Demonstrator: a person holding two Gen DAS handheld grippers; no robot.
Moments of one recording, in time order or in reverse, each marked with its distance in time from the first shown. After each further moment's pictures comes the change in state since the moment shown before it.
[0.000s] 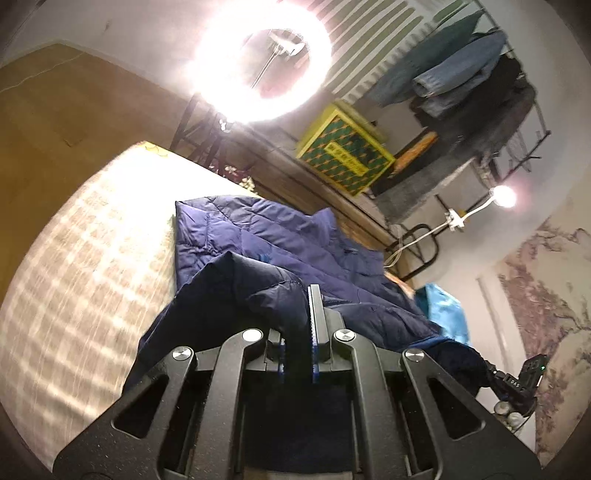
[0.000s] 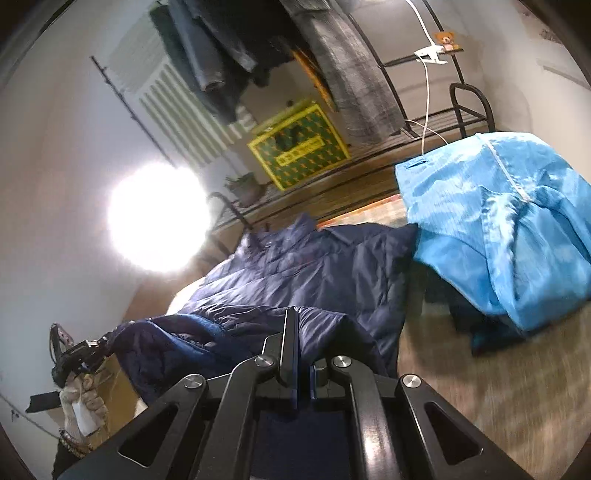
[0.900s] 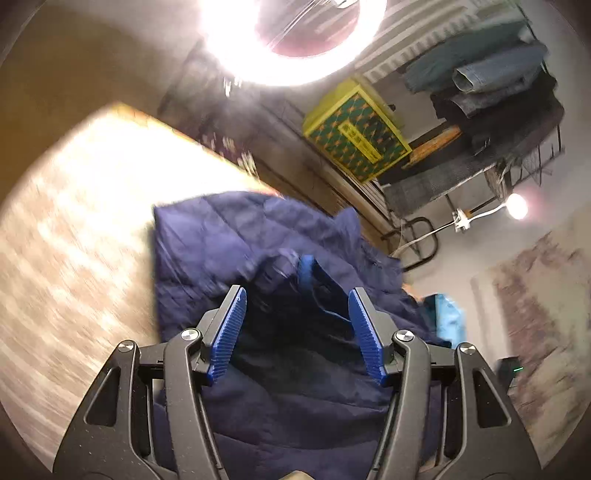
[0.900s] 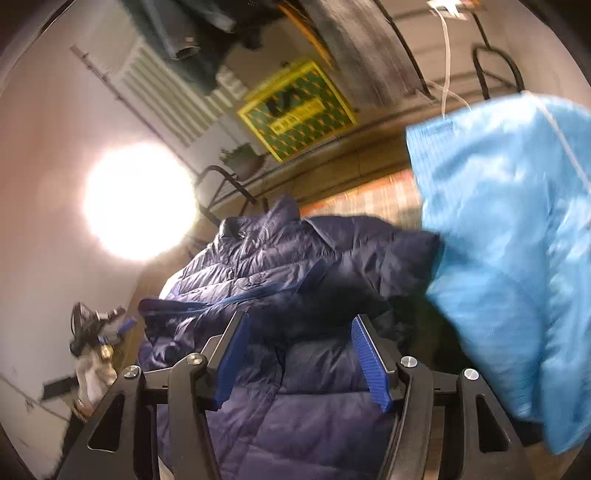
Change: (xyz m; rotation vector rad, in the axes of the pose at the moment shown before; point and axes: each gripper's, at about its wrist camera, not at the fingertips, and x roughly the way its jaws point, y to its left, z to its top) left arm 0.088 0.055 0.047 -0.003 0.092 -0.041; right arm 0.094 -0.057 0.040 -0.036 0.118 0.078
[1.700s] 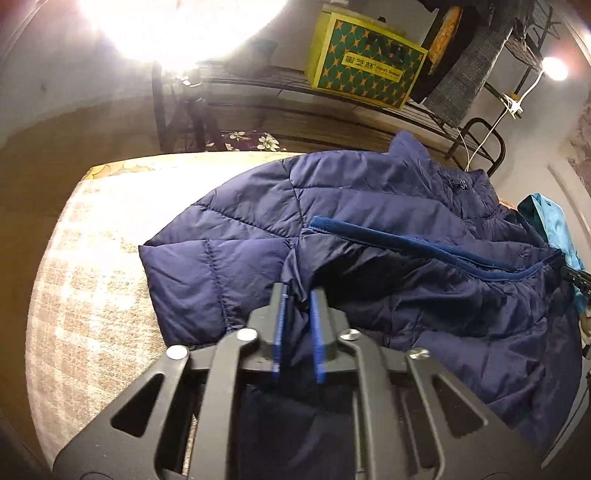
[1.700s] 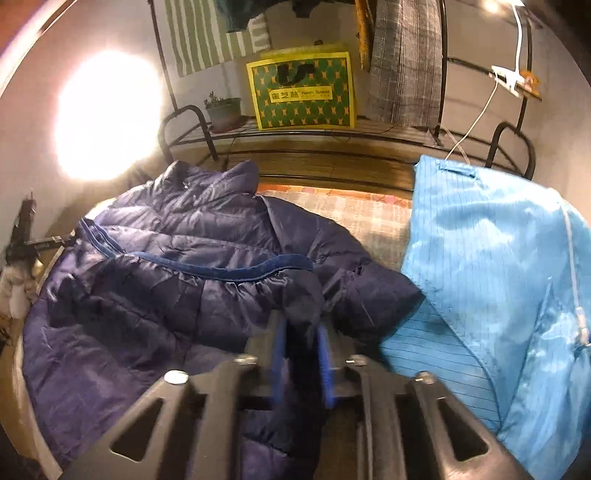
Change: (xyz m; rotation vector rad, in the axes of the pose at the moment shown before) left arm 0.099 -0.021 -0.013 0.378 0.128 0.281; right arm 0.053 0.012 0.010 -0.360 0.085 -0.309
